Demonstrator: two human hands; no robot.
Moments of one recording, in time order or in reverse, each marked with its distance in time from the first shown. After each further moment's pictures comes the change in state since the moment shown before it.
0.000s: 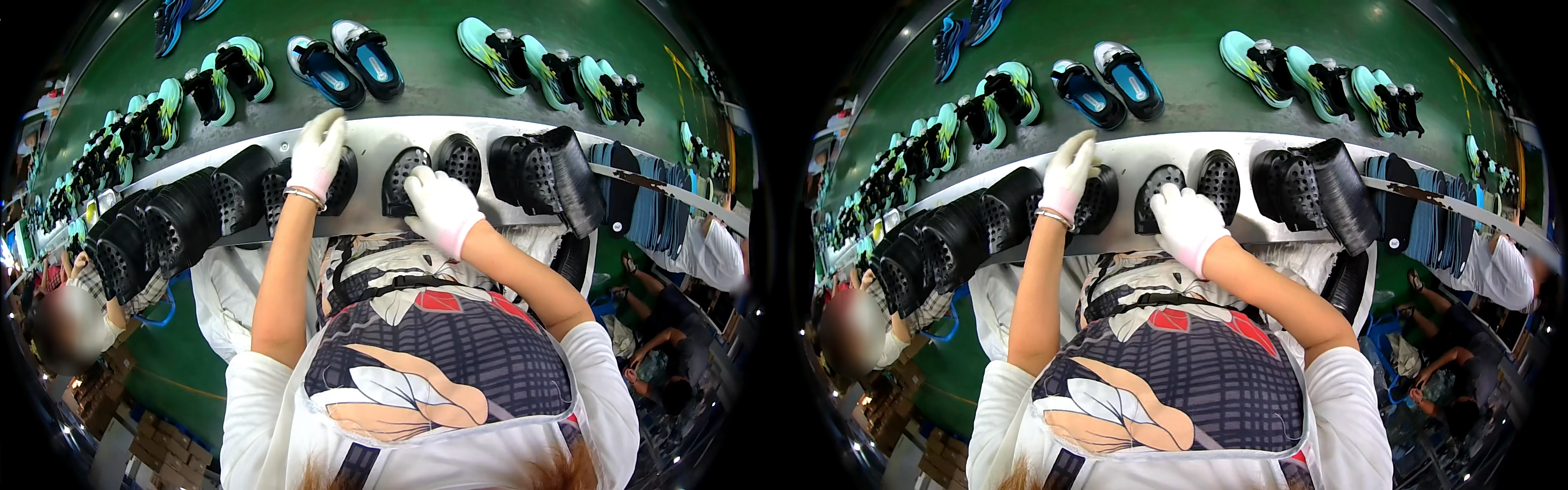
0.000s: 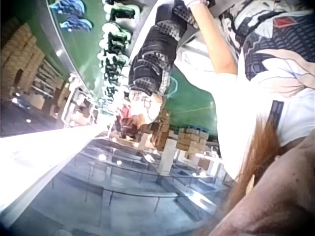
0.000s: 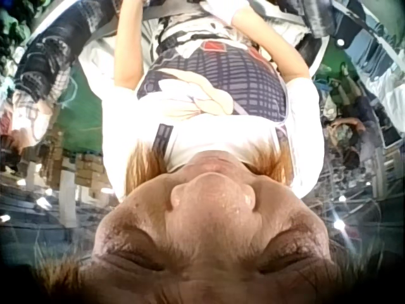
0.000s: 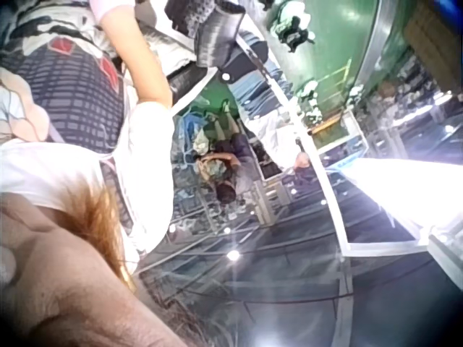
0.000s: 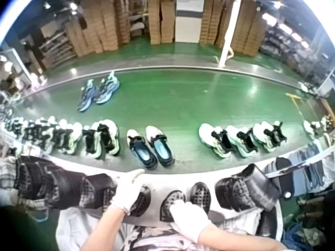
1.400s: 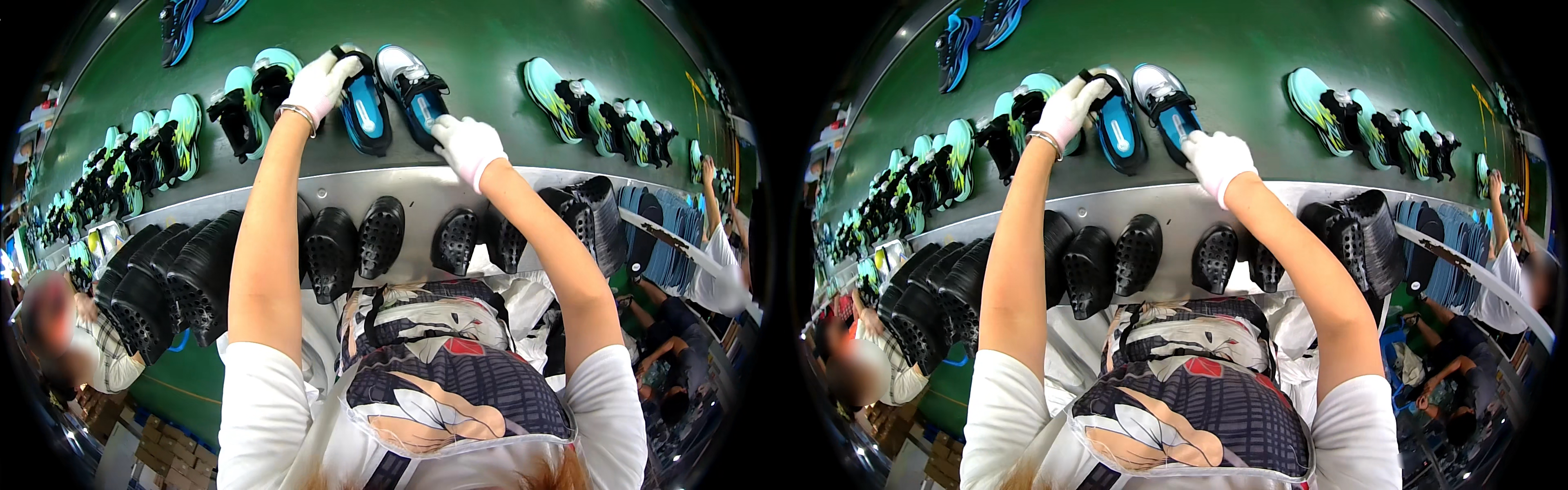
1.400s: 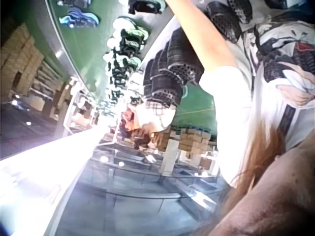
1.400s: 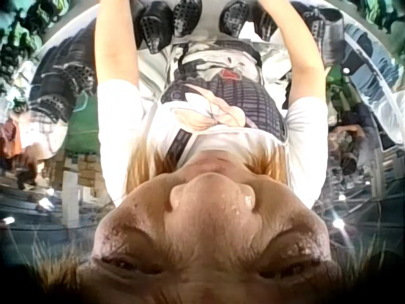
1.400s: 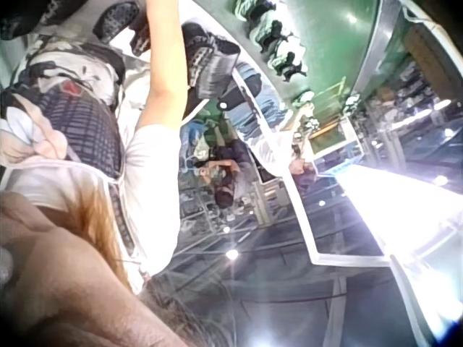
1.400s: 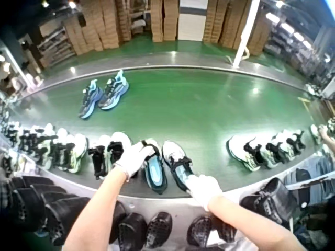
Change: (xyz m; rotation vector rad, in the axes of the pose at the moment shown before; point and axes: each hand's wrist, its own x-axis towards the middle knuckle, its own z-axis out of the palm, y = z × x) left_hand 0.202 0.018 -0.072 0.210 -0.149 0.265; right_hand 0.191 0.066 -0.001 -0.265 0.116 0.032
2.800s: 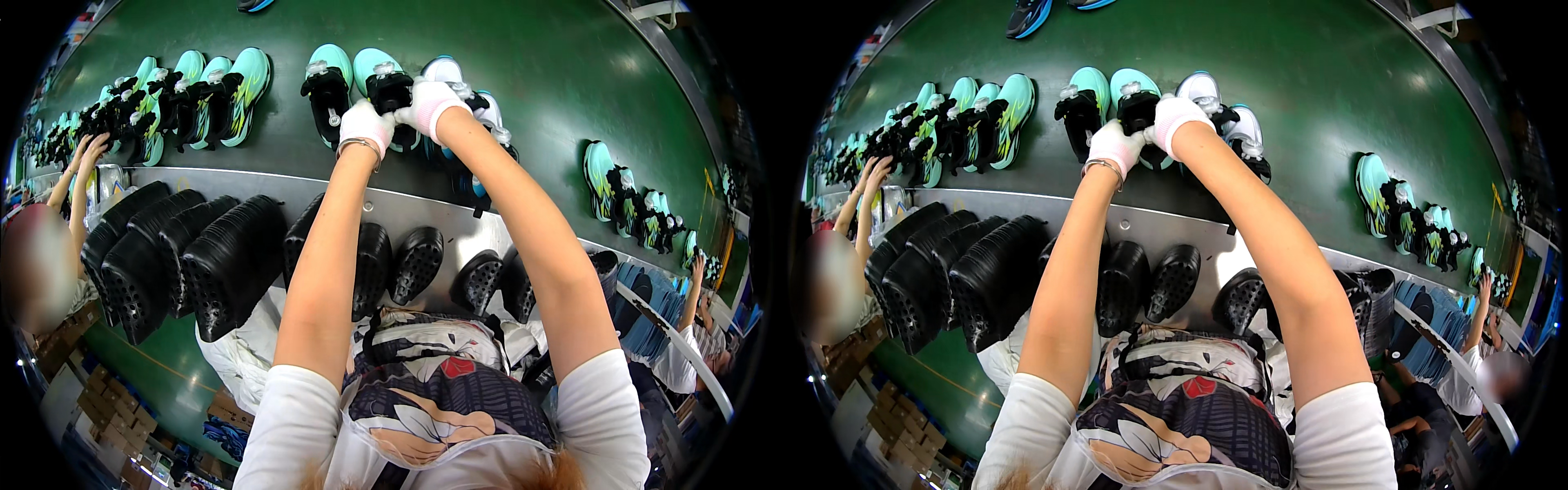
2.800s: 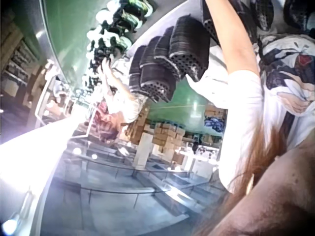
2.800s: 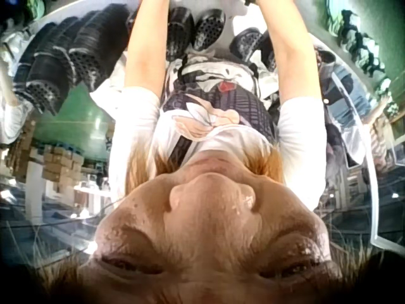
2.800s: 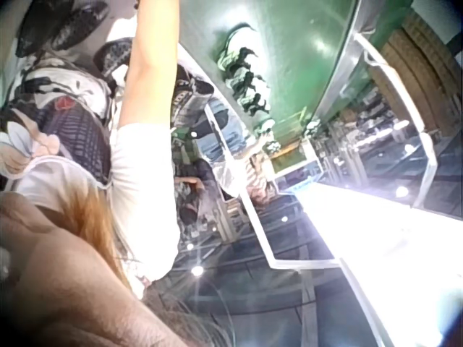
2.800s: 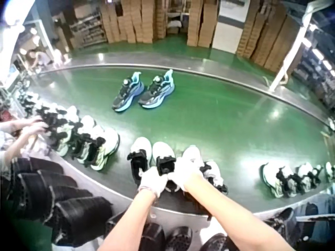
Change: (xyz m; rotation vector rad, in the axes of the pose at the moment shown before) left_hand -0.035 -0.072 -0.012 0.273 0.177 -0.657; right_hand 0.185 -0.117 -0.034 0.240 -0.294 0.154
